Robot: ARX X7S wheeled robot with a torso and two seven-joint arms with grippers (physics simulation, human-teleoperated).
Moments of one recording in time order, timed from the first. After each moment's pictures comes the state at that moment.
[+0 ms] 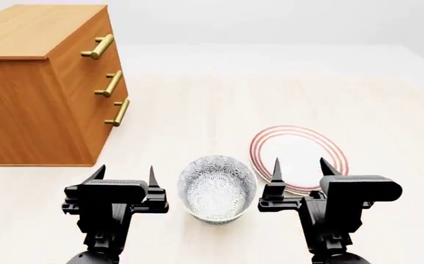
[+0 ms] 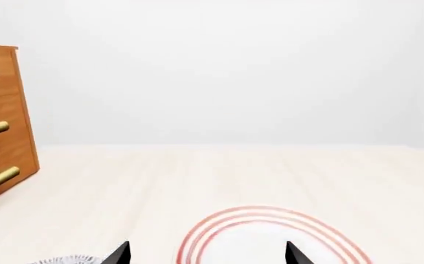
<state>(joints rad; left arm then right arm) -0.12 -0.13 0.09 0.34 -0.11 -0.43 -0.13 0.11 0.17 -0.06 -0.51 0.21 0.52 0.15</state>
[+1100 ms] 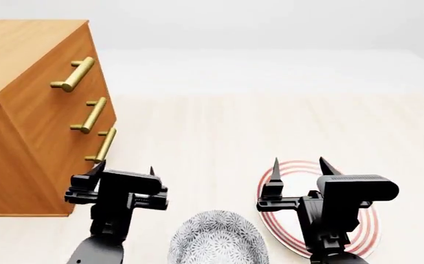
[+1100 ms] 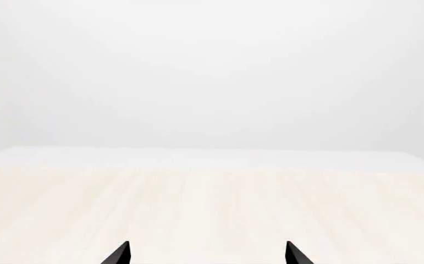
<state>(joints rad) -0.24 -0.22 0.21 0.23 0.00 -0.52 -0.20 0.12 0.20 -0.10 -0.49 0.21 0.50 0.19</state>
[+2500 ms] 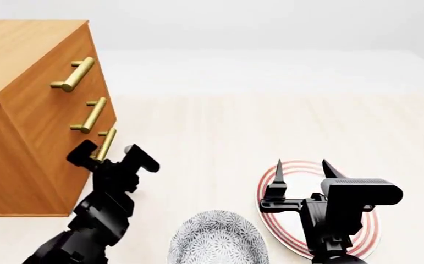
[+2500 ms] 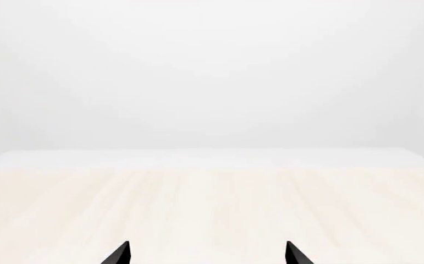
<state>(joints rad) -0.99 -0.13 0.69 -1.28 0.16 -0.29 -0.41 0.10 0.22 -0.11 -0.48 0.26 0.46 0.23</state>
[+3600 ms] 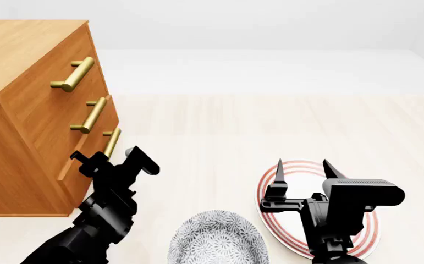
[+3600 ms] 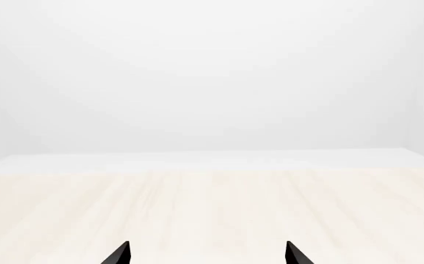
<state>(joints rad) -0.99 -0.13 0.86 -1.22 0.00 -0.45 -0.43 0.10 0.24 -0.12 -0.48 0.28 0.44 0.25</state>
